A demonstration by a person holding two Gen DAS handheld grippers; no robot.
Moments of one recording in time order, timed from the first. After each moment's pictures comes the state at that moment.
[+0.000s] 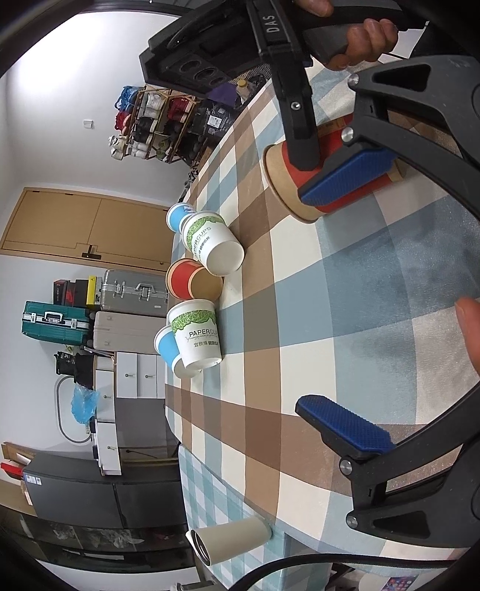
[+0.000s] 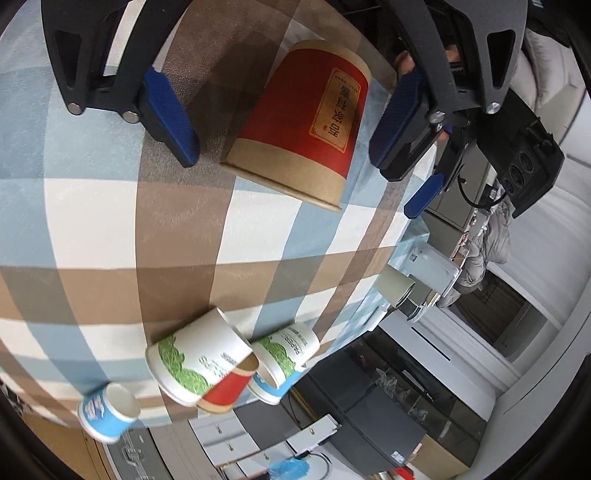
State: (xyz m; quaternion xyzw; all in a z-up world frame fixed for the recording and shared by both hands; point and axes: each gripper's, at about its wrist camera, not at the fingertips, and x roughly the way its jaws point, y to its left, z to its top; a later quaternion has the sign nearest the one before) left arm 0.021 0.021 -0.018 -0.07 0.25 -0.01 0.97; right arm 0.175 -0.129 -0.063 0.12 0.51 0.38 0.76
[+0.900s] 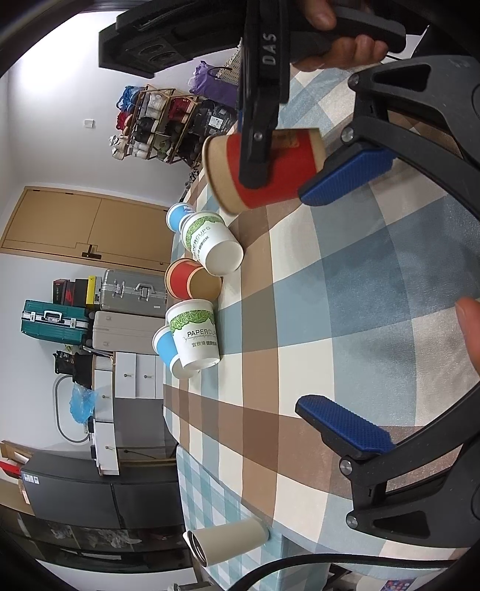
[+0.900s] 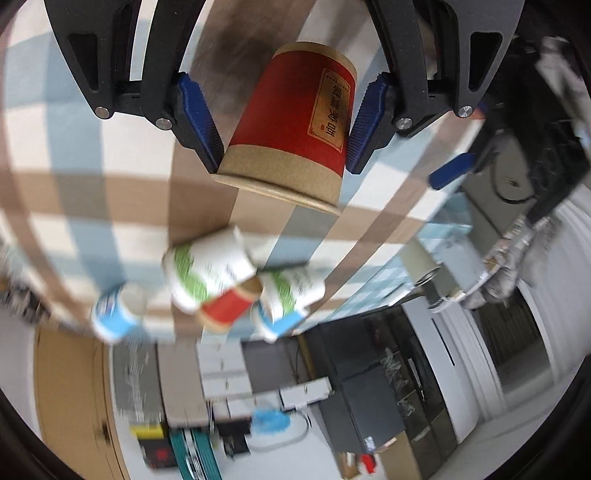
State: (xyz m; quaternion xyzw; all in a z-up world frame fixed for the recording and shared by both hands) left arm 0.022 0.020 -0.020 -0.07 0.25 -0.01 0.97; right arm 0.155 -0.110 -0.019 -0.02 0.35 0.32 0.88
